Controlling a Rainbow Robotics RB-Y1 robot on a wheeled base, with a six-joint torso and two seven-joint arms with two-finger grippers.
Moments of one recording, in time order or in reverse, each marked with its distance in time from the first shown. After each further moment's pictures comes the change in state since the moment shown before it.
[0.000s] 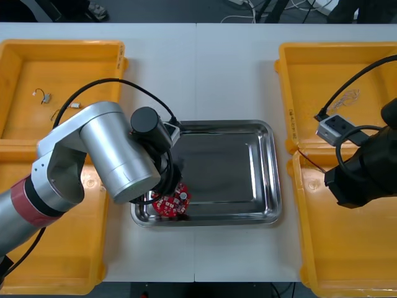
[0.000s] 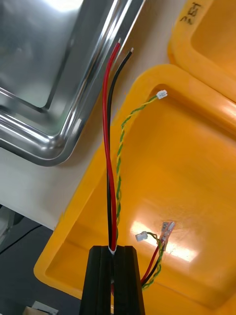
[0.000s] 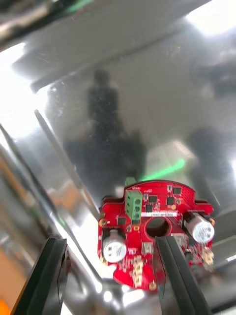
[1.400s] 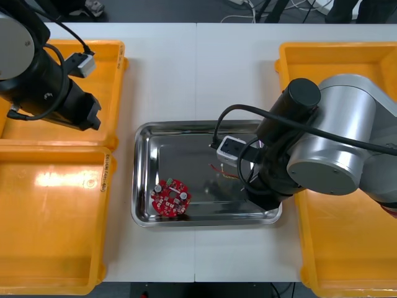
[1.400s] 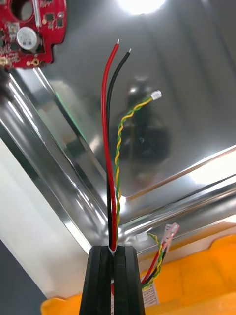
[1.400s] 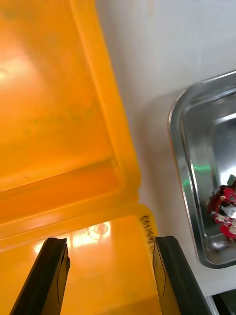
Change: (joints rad) right arm -0.258 0.300 0.442 0.195 0.275 -0.054 0.346; left arm -0.084 0.147 0.581 0.168 0.311 0.231 -0.357
